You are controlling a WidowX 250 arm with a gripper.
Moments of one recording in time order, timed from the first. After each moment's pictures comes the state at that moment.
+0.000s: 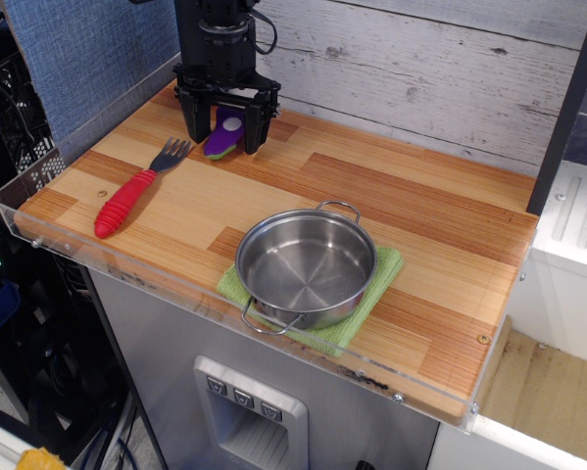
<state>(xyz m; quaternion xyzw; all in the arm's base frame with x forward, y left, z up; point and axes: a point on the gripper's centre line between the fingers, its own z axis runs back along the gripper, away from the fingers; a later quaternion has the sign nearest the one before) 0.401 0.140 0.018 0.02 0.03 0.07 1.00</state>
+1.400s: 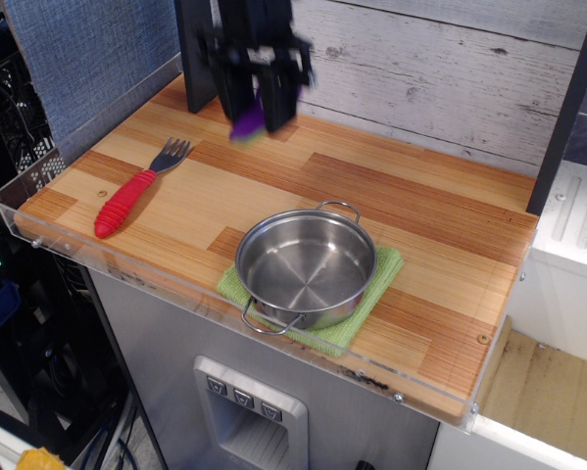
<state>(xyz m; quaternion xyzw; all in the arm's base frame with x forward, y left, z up) 0.336 0.053 0.088 -0.05 0.00 -0.06 1.00</state>
